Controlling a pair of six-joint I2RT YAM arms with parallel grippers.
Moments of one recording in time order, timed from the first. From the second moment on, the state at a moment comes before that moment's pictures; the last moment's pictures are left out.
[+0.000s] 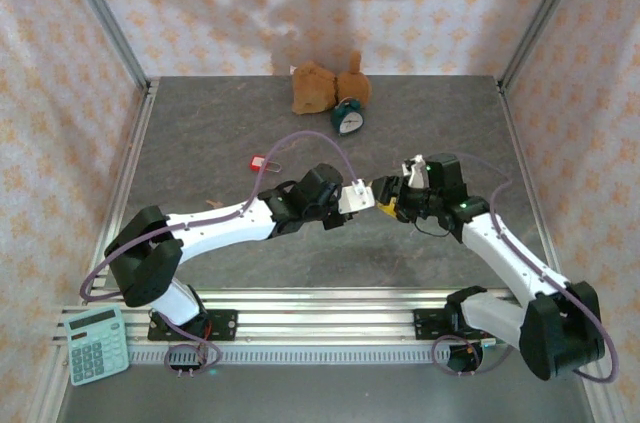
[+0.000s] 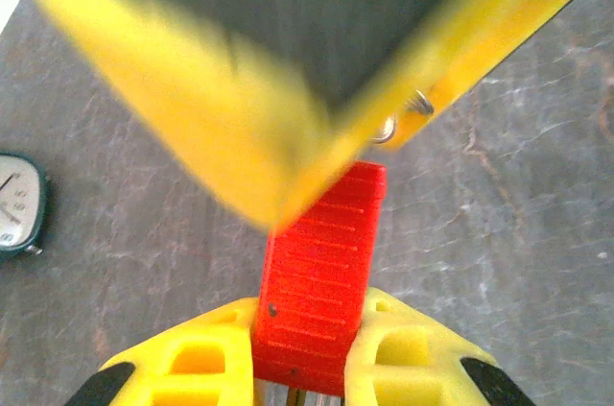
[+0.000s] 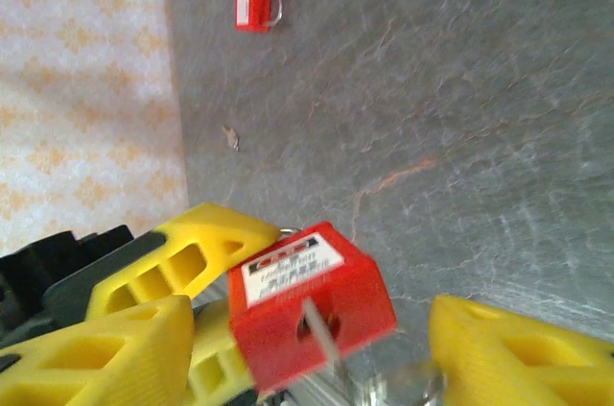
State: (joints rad) left arm -0.89 1.57 1.00 -0.10 0.00 0.47; right arm 0.30 1.06 0.65 -0.31 -0.66 0.86
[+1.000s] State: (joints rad) left arm -1.11 1.84 0.81 0.83 -0.69 1.08; right arm 0.30 0.98 0.52 -0.06 -0.49 1.30
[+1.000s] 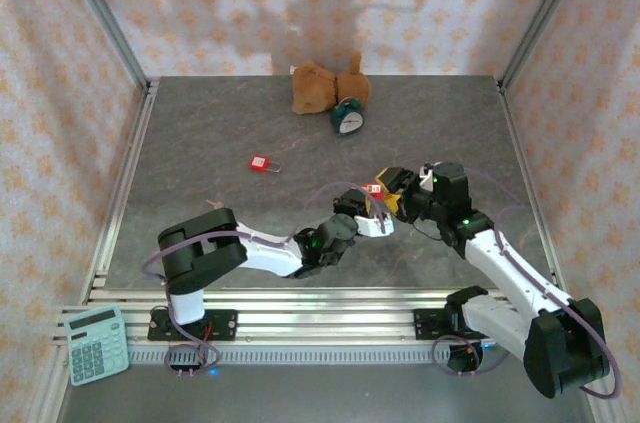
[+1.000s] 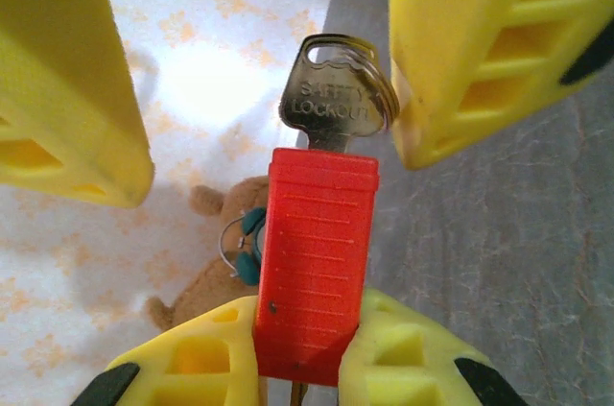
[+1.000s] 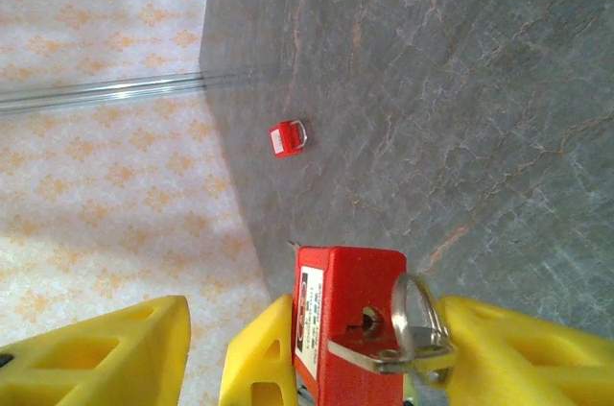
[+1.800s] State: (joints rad) left arm -1.15 1.90 0.83 1.02 -0.79 1.19; right arm 0.30 0.99 0.49 0.04 -0.49 1.32
